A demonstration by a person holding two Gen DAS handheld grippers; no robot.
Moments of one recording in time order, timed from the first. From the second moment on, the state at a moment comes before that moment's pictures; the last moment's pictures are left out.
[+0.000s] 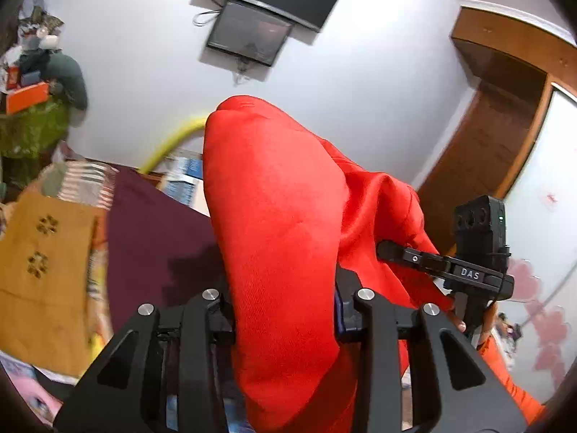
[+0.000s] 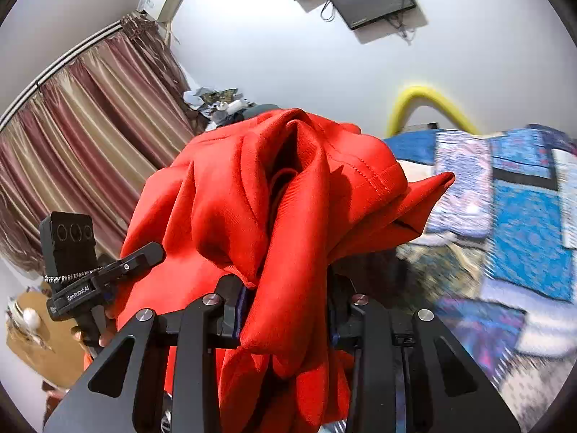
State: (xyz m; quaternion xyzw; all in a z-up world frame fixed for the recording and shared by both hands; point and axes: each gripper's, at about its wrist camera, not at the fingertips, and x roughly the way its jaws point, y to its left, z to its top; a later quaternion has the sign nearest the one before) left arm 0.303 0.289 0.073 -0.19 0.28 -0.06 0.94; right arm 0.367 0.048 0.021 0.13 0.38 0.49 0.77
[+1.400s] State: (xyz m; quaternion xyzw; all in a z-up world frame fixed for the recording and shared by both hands) left arm 0.107 0.210 0.120 -0.04 0.10 0.11 0.99; right arm 0.196 0.005 0.100 0.03 0.14 0.42 0.90
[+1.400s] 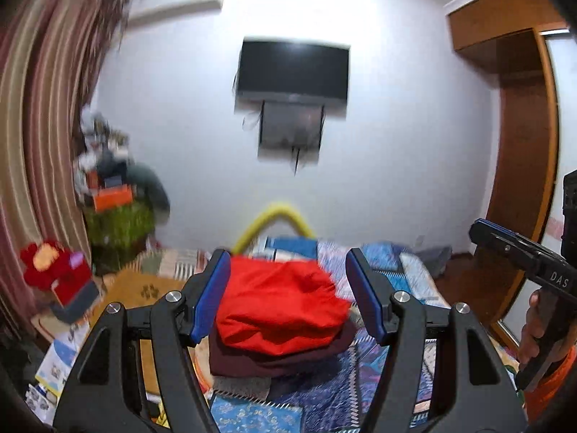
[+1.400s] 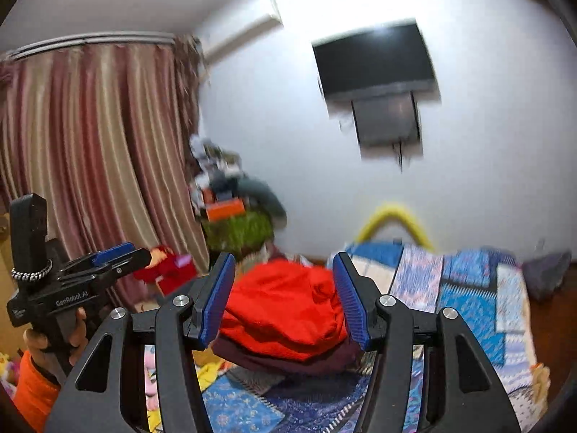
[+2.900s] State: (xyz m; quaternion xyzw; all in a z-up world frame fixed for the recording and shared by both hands) left arm 0.002 0.116 0.064 -0.01 0.02 0.17 0.98; right arm 0.088 -0.037 0.056 0.02 0.06 0.36 0.93
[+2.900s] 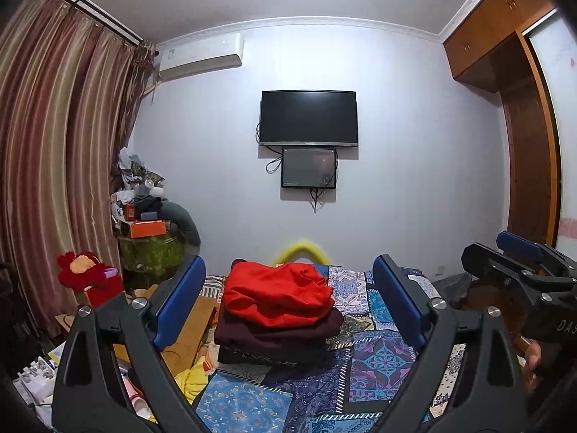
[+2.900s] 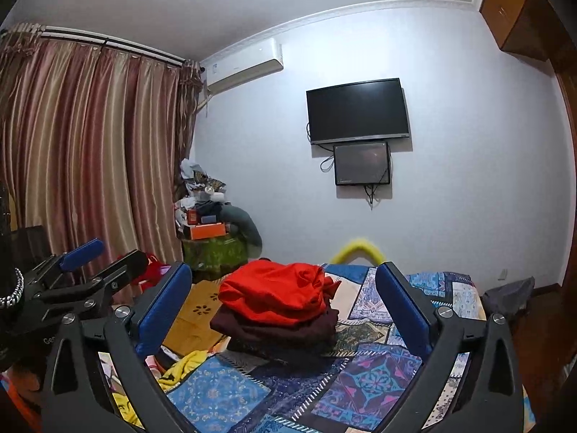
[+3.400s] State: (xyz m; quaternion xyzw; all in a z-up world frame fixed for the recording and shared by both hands) left arm 0.008 0.118 0.059 -0.03 0.03 0.16 0.99; right arm 0.087 -0.039 0.061 0.02 0.07 0.36 0.93
